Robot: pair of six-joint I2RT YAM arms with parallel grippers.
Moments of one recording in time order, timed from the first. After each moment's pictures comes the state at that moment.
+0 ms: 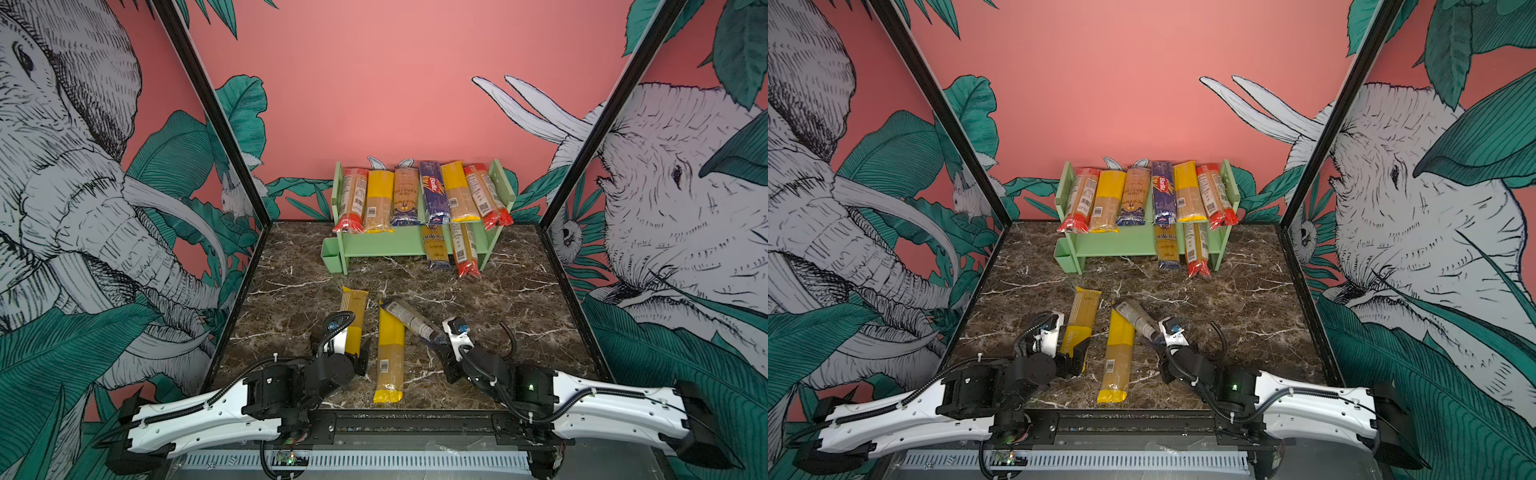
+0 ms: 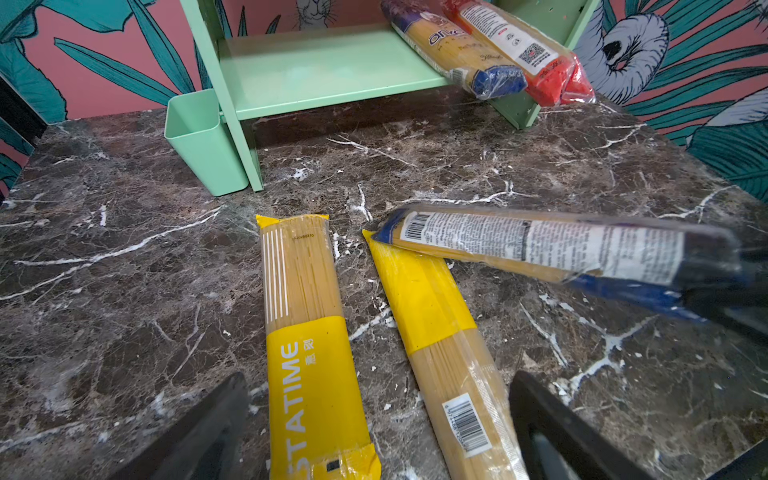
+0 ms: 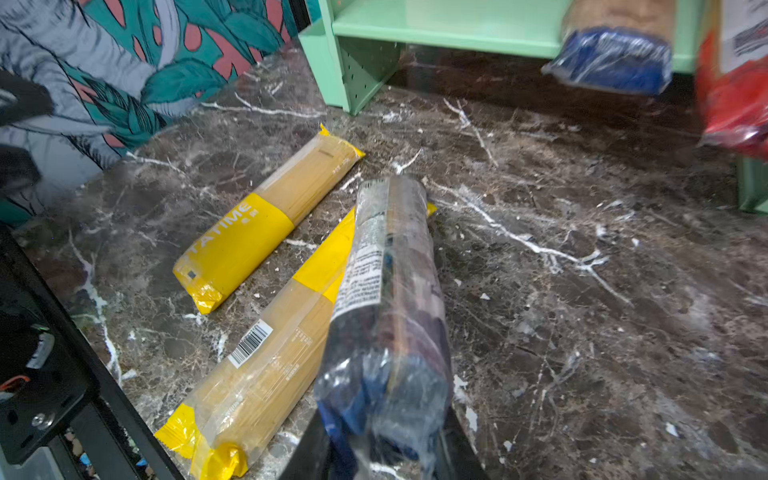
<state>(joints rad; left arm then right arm) -1.36 0.56 0.60 -0.74 -0.80 -0.63 1.28 0.90 0.49 -0.19 0.49 0.48</state>
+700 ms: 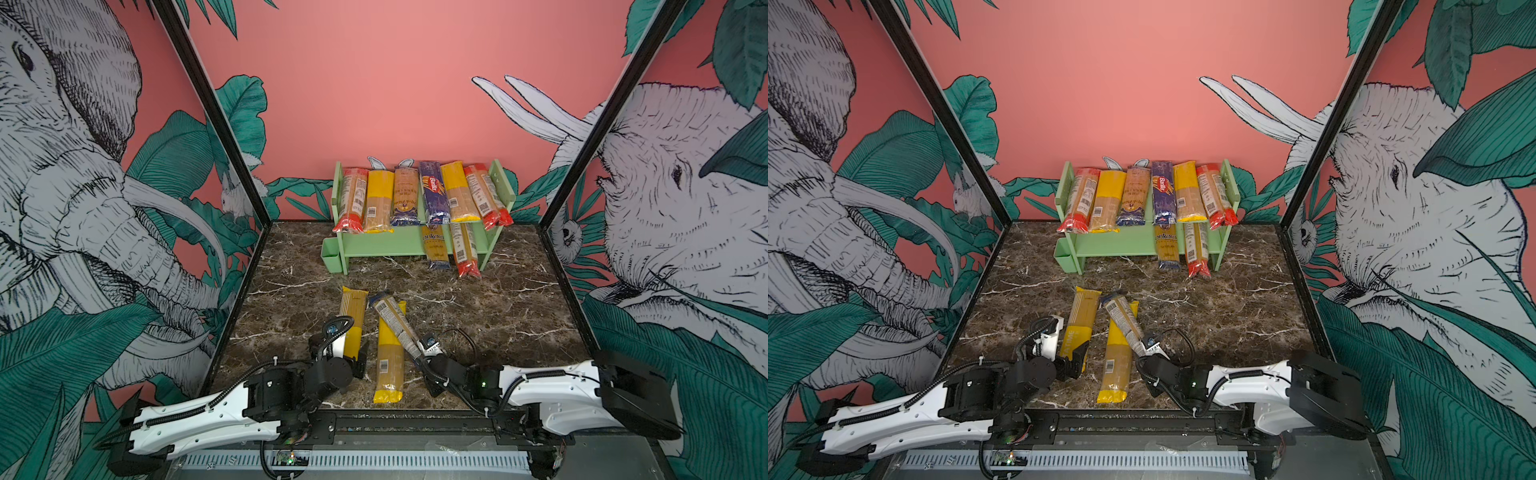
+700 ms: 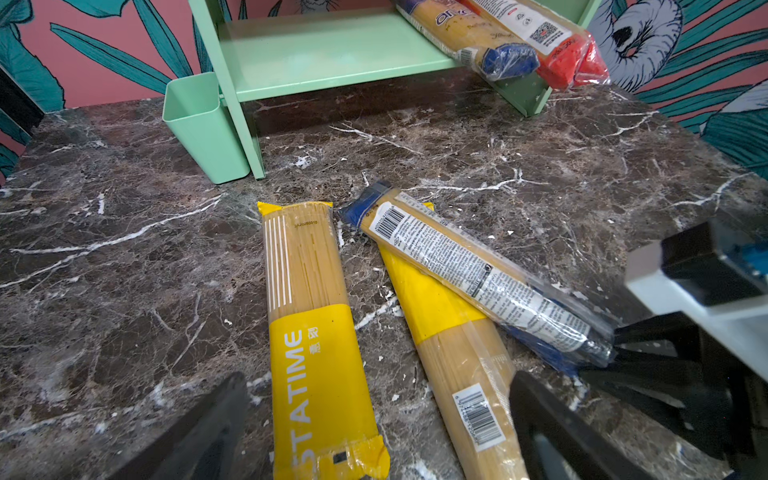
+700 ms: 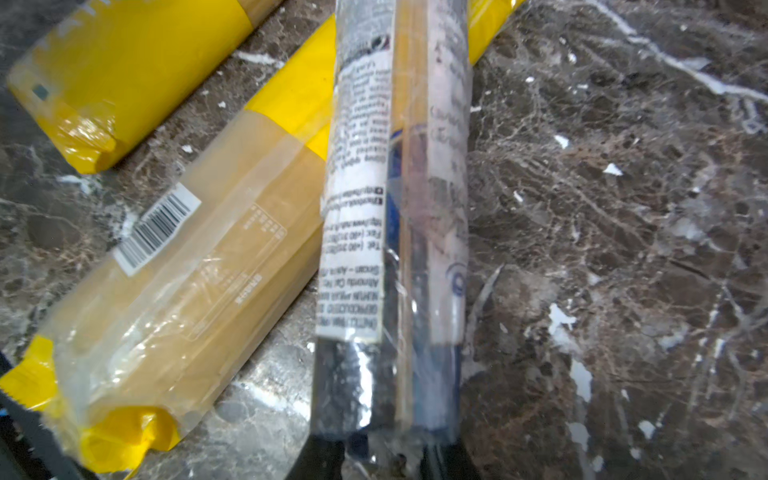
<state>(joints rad) -1.36 0.52 0.54 -0.73 -0.80 -0.64 1.28 1.34 0.45 0.00 0.34 0.53</state>
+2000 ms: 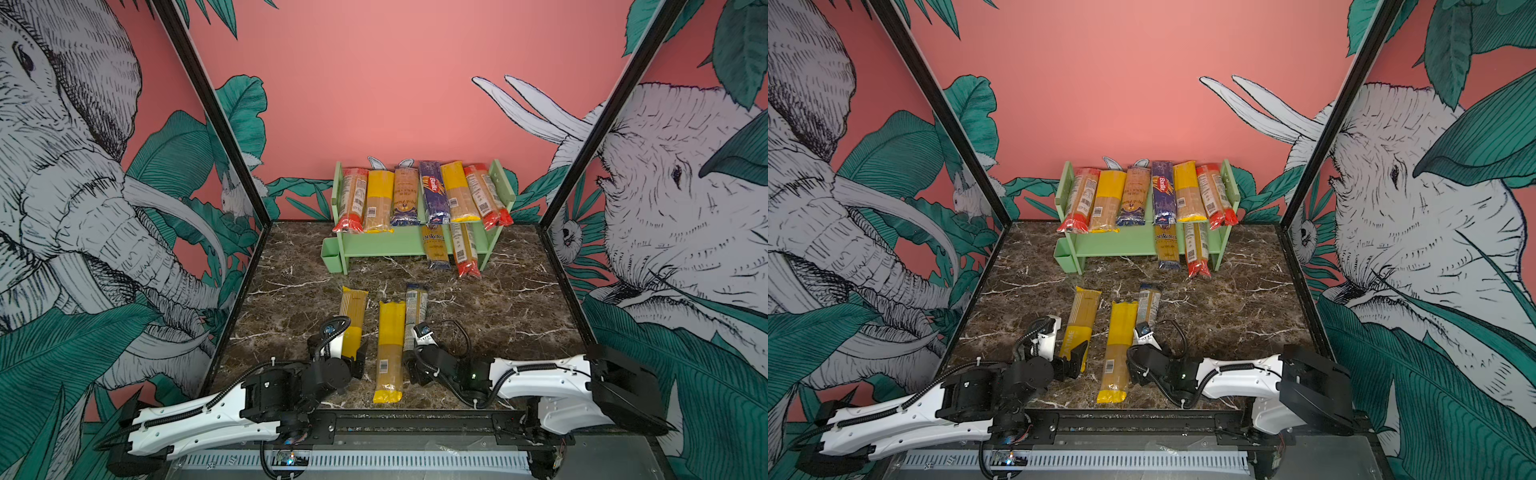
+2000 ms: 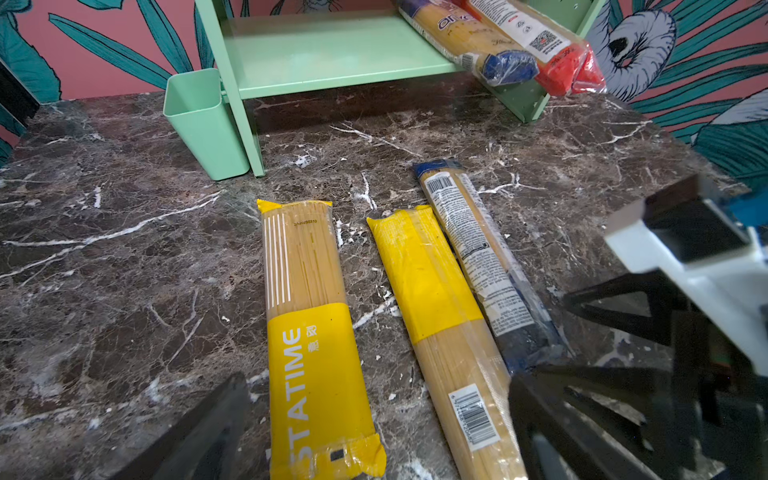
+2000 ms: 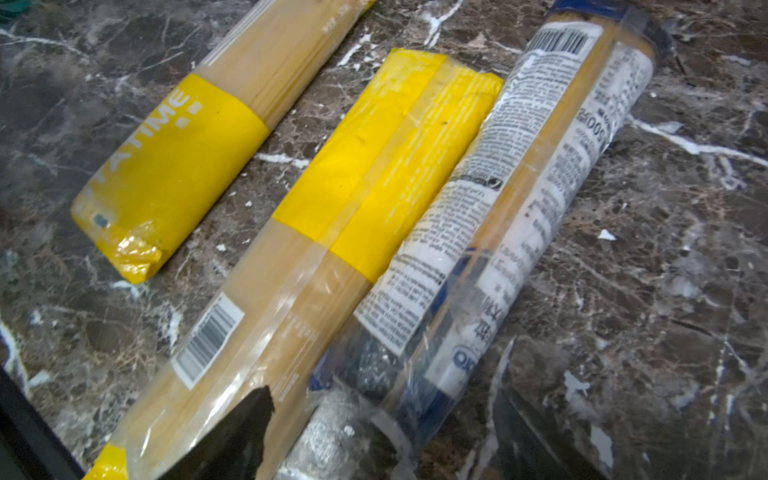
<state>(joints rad) -1.36 0.49 0.54 -0.74 -0.80 -0.66 1.24 1.40 0.61 -0.04 0.41 0.62</state>
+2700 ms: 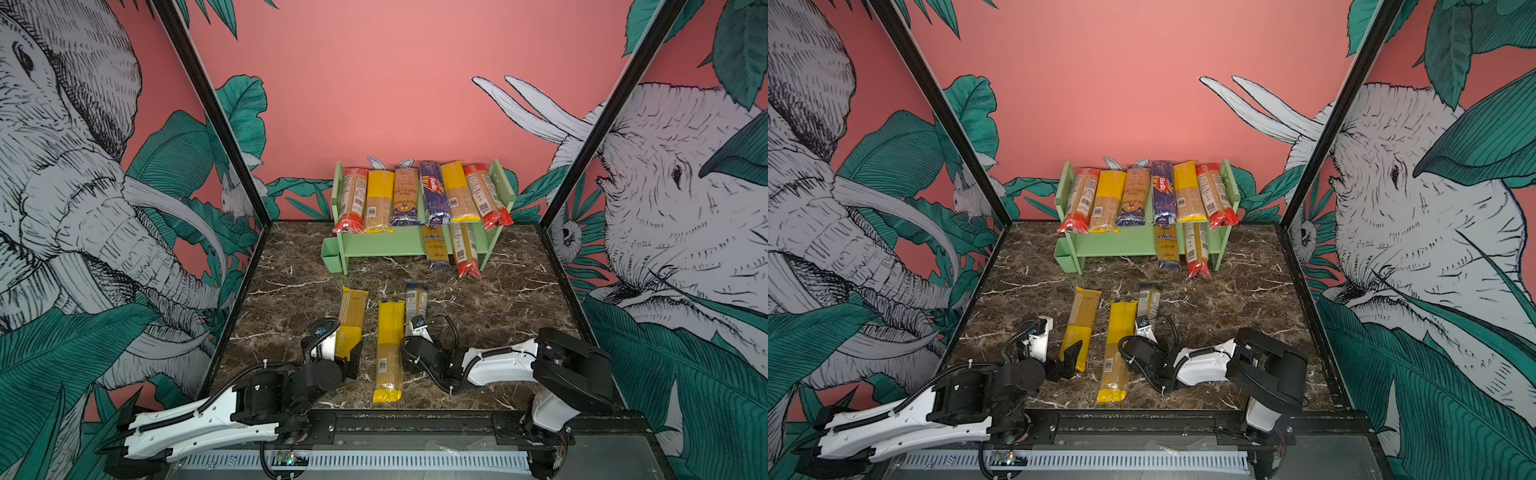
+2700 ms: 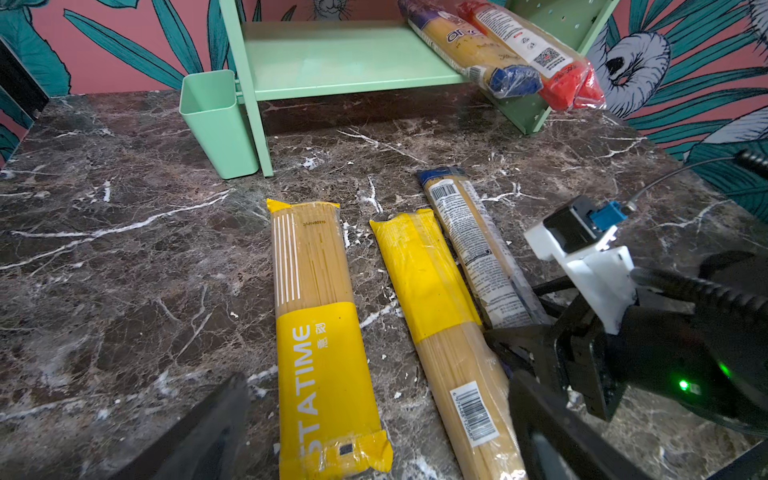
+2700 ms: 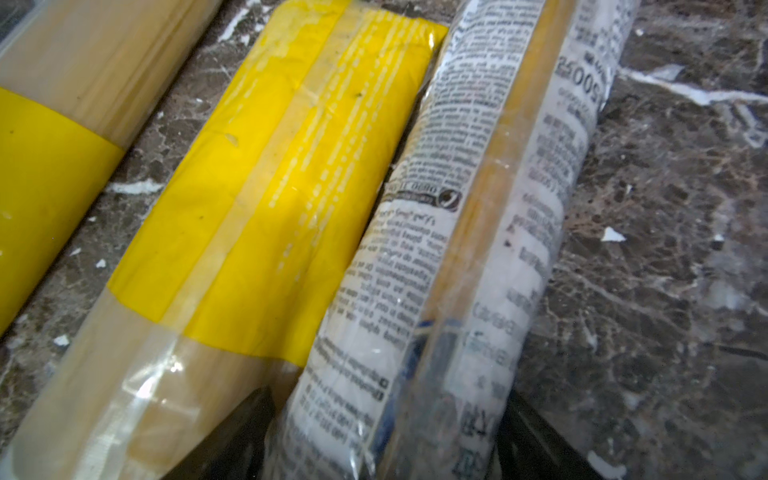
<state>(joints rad) -1.36 0.44 0.53 -0.79 -0.81 -0.67 1.17 1.65 0.66 0.03 0.44 0.71</state>
